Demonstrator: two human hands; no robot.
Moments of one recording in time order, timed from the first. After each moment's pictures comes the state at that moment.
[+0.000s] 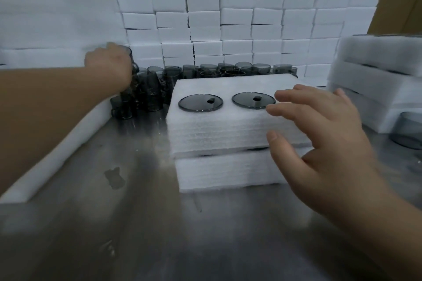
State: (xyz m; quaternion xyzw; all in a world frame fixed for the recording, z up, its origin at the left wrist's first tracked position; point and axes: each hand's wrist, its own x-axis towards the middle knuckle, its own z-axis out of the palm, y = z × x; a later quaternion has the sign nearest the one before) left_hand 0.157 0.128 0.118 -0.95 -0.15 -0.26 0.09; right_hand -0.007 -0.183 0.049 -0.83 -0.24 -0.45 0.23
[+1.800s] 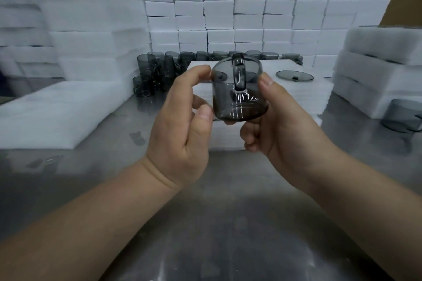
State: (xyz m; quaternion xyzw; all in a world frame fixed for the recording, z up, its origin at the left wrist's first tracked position) left_hand -0.044 -0.014 0.035 -0.74 0.29 -0.47 -0.39; right_hand -0.034 -0.160 0.058 -0.61 -0.26 0.09 0.74
